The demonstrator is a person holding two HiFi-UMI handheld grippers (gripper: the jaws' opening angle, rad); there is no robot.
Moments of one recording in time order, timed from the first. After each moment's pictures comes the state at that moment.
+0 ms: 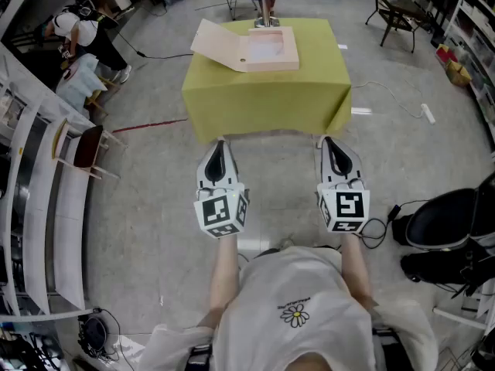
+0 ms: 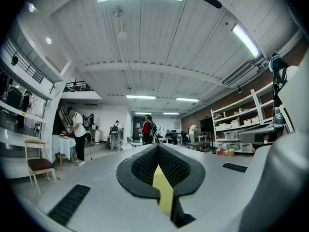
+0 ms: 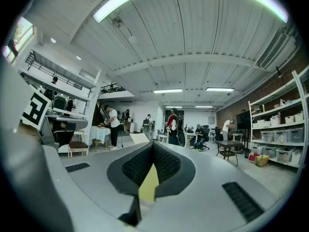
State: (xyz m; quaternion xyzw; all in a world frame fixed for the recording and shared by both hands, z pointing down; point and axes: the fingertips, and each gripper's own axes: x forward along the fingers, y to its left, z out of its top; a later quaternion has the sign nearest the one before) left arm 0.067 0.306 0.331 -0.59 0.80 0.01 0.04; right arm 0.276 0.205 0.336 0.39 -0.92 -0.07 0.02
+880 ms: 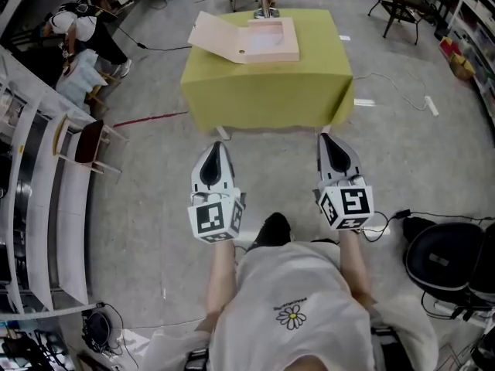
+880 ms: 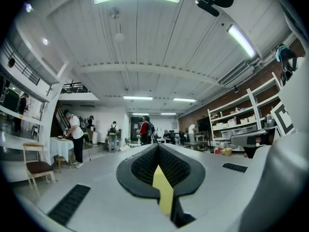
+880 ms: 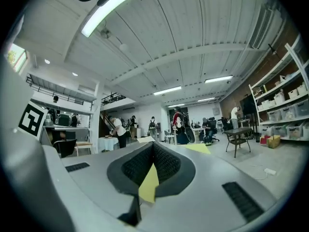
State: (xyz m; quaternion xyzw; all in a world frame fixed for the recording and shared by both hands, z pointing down) left arm 0.078 0.318 0.328 -0.61 0.79 0.01 0.05; right arm 0.273 0.207 0.345 0.36 -0.93 0.00 -0.02
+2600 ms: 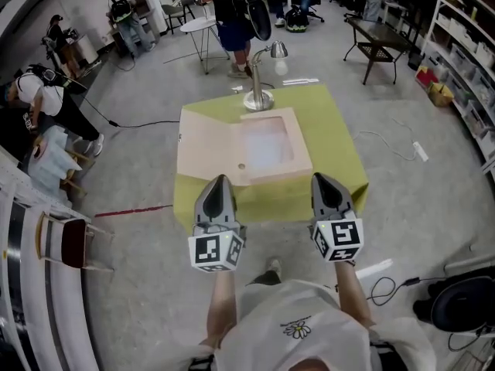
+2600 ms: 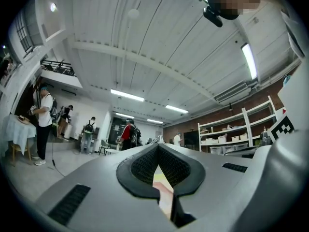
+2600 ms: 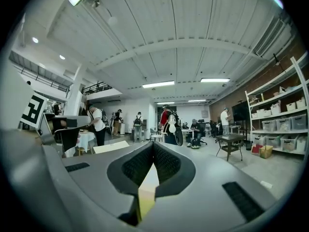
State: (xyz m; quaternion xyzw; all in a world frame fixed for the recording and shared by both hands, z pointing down) left arm -0.157 -0.058 0.280 -0.70 0.71 0.09 0.05; right arm 0.041 -0.130 0.316 0.44 -0.90 -0.02 0.01
